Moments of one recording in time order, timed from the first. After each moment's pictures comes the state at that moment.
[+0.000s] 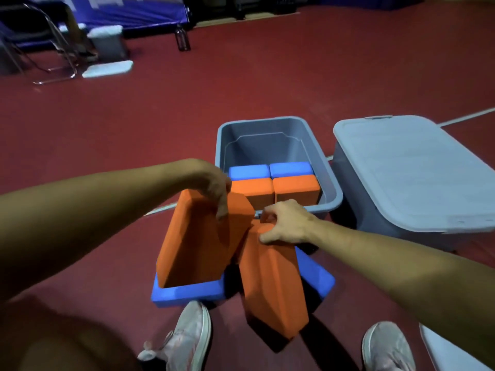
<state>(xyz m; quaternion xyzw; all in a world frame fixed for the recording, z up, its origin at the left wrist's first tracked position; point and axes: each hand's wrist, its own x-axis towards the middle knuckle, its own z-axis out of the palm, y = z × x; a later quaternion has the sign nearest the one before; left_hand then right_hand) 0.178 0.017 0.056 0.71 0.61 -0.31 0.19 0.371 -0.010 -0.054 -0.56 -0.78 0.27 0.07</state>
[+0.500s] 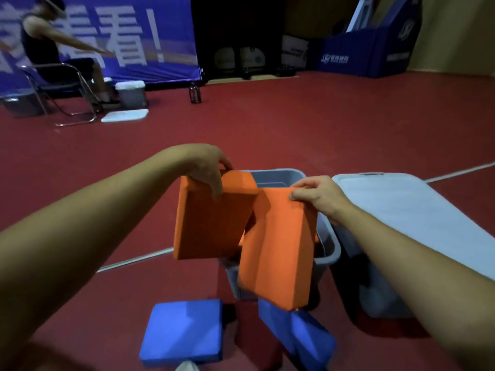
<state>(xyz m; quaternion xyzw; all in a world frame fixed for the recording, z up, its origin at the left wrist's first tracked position) 0.164 0.055 0.184 0.77 0.63 -0.10 0.07 0.423 0.055 0.068 -0.58 -0.64 0.33 0.39</state>
